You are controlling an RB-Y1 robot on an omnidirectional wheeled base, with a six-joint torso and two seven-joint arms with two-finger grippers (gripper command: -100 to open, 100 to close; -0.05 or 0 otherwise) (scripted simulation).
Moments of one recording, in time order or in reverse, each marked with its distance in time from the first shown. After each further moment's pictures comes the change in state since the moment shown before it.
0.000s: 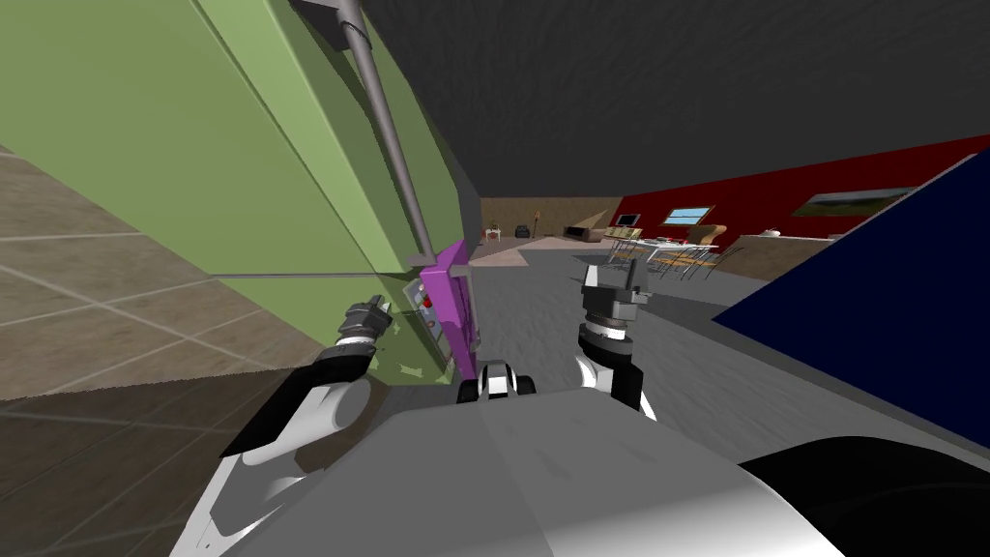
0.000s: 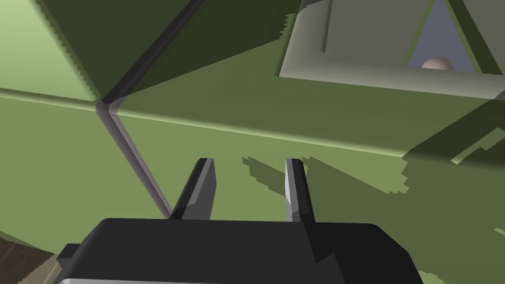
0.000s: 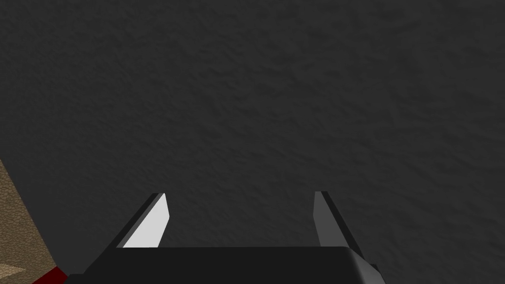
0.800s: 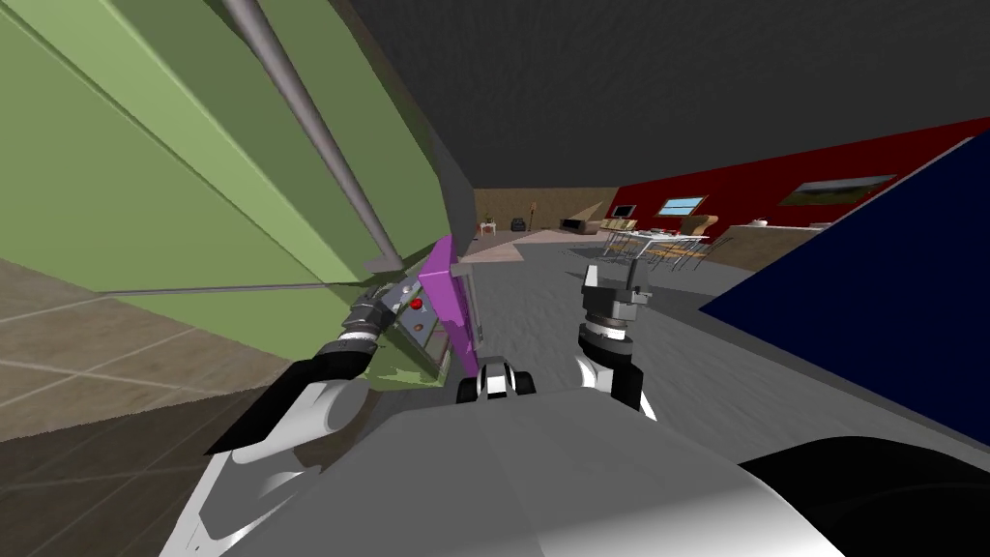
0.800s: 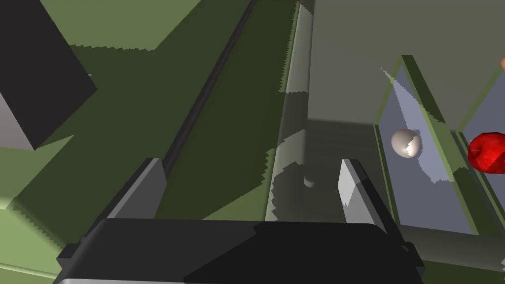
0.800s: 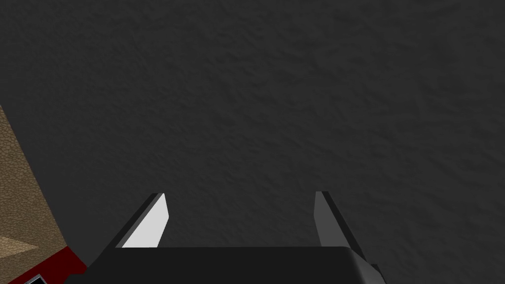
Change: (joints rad) left arm -0.021 0.019 -0.009 -0.066 0.028 0.100 0.006; right arm 0.000 0.000 0.000 0.000 0.000 0.000 0.000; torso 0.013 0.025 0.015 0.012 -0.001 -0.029
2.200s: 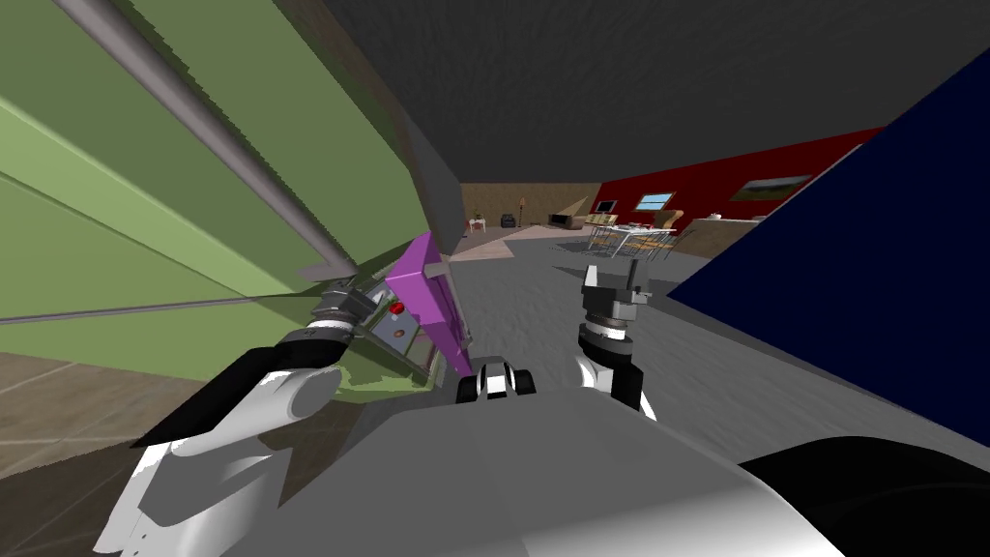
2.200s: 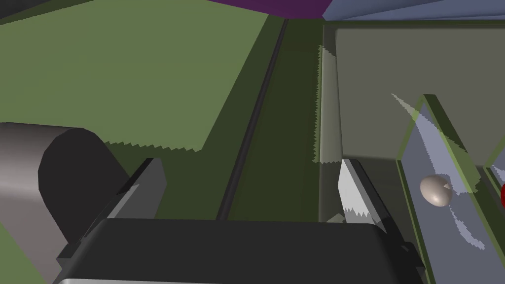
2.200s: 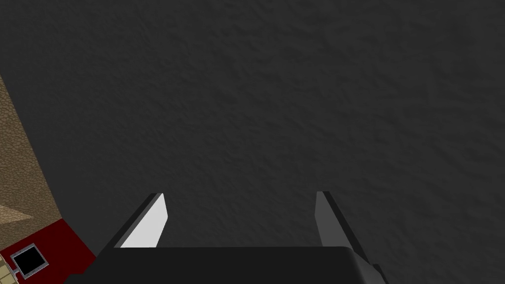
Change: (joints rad) left arm -0.120 0.122 0.174 0.039 0.101 0.075 0.028; right arm 0.000 0.000 0.000 0.000 0.000 0.000 0.000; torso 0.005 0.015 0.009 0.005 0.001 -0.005
